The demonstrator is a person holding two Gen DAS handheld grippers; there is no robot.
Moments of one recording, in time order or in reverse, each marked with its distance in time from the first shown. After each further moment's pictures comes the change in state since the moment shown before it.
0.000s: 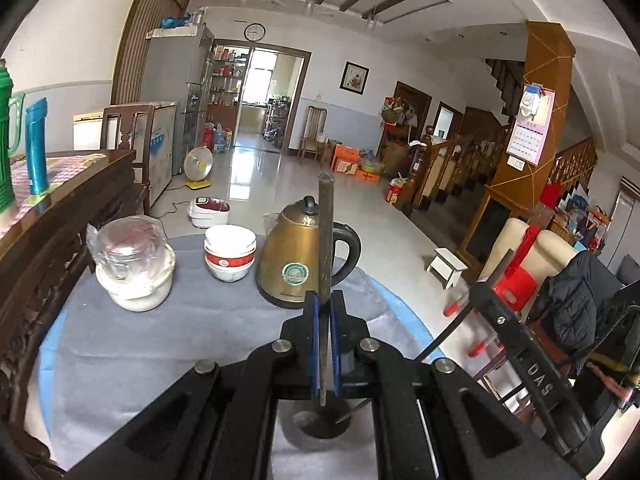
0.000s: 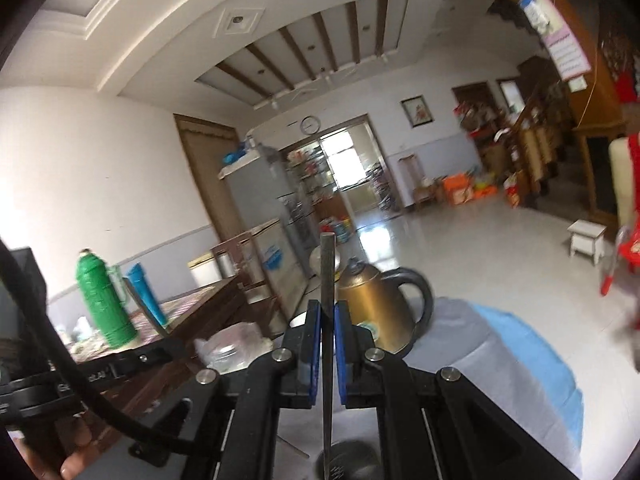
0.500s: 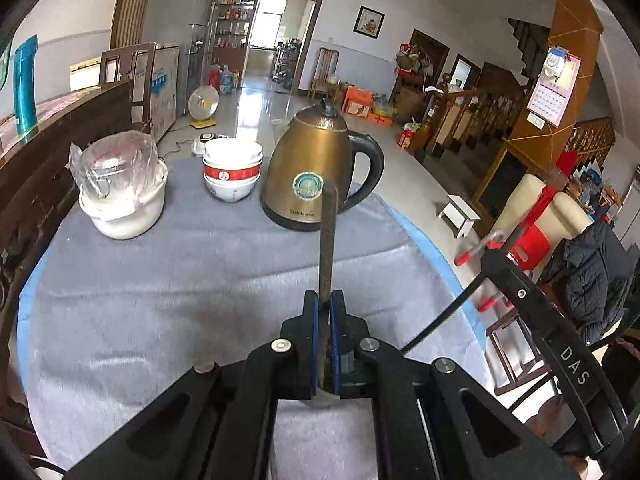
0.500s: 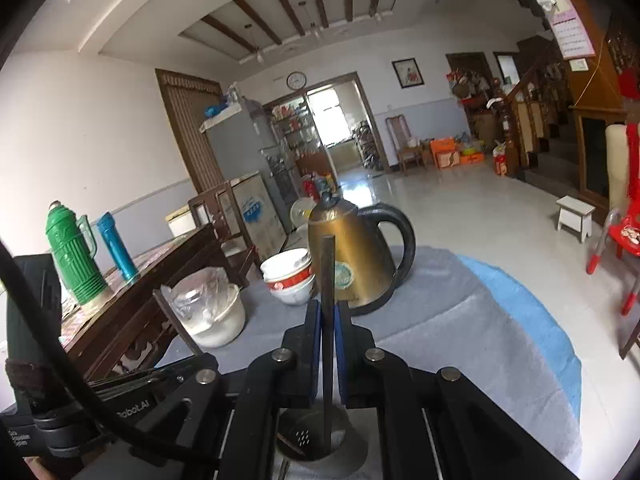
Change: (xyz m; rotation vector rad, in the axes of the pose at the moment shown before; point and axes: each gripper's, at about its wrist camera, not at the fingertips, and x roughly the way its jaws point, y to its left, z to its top) left arm 0.060 0.019 -0.064 -0.032 0.231 0.020; right arm 0.035 -0.020 -0.055 -0.011 0.195 -0.026
